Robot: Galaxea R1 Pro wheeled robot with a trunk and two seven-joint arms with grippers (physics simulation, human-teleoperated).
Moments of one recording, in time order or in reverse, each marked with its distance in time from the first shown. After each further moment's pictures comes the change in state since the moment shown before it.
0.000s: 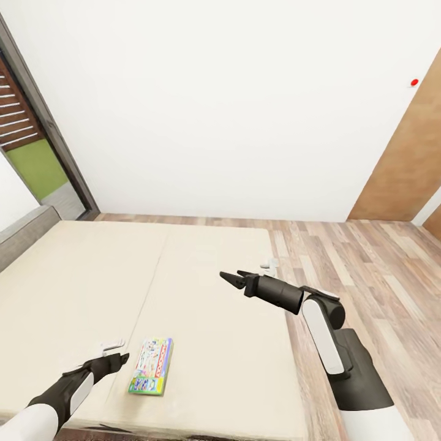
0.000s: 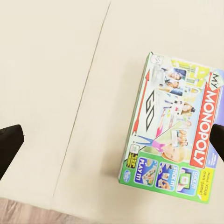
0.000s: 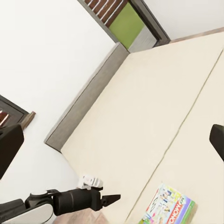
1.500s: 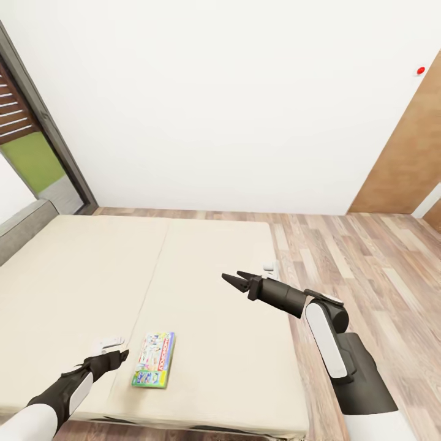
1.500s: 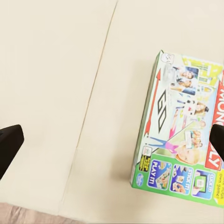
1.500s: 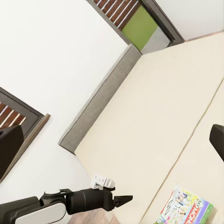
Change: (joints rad) left arm 0.000 0.004 -0.002 -0.001 0.000 -0.048 -0.008; right arm 0.020 -0.009 -0.024 0.014 -0.001 -0.041 0.110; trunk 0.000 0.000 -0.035
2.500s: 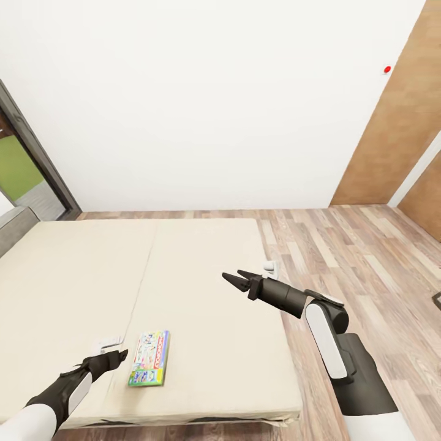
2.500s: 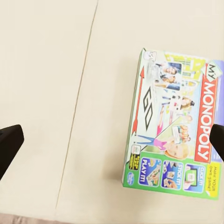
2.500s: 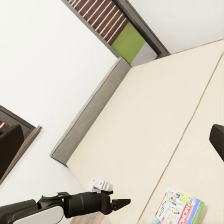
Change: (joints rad) left arm 0.000 0.004 0.004 0.000 0.002 -0.001 -0.002; right arm 0.003 0.001 0.000 0.000 0.001 -0.024 0.001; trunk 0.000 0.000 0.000
